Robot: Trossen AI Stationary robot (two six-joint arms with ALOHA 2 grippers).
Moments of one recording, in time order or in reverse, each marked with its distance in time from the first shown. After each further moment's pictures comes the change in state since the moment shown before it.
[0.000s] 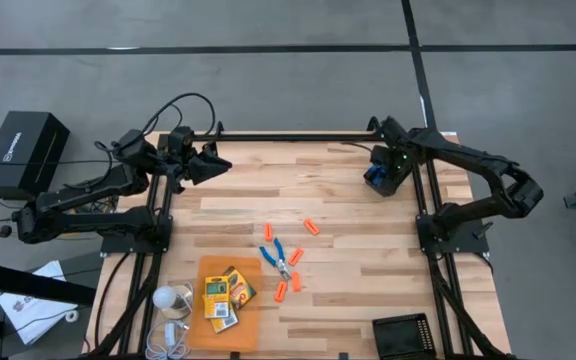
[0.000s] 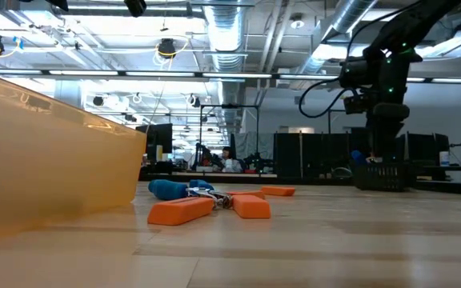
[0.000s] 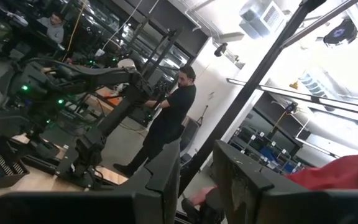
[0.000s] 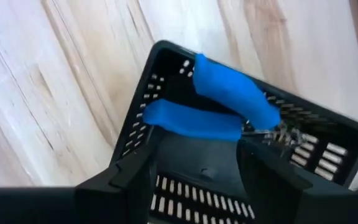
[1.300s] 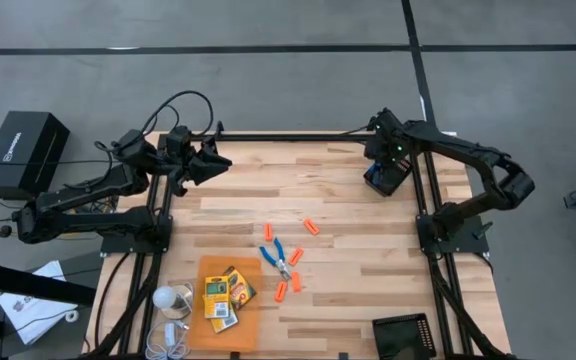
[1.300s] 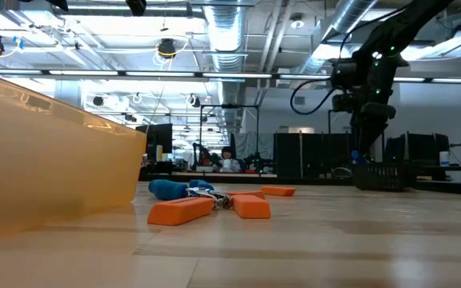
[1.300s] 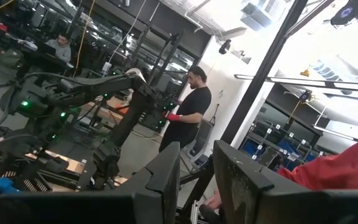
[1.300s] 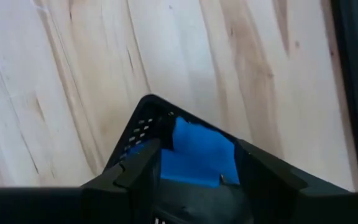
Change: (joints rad) left arm 0.000 0.000 0.000 -0.001 -0.022 0.130; right arm -0.017 0.101 0.082 0.057 -0.063 -0.118
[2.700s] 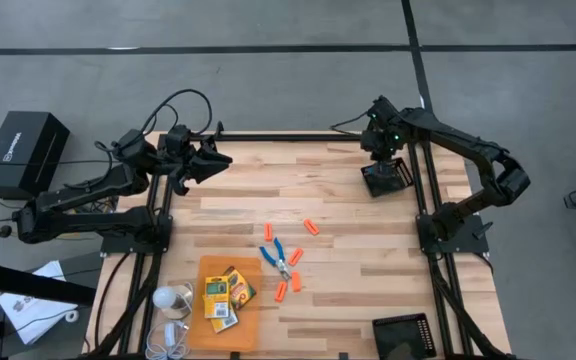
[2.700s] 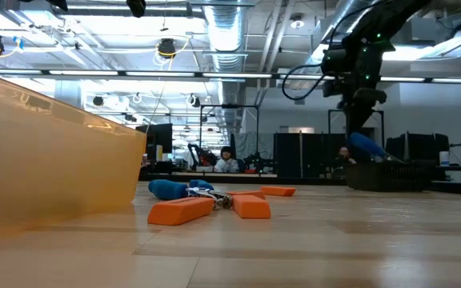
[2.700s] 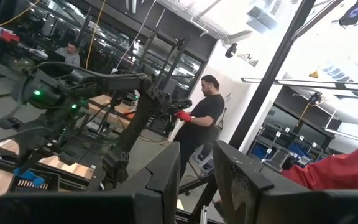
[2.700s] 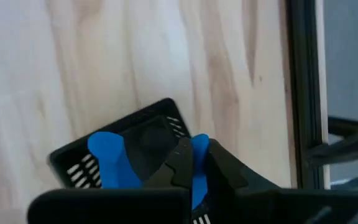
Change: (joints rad) left arm 0.000 0.000 0.000 0.001 -0.035 0.028; right arm 0.035 0.027 0.195 -0.152 0.038 -0.111
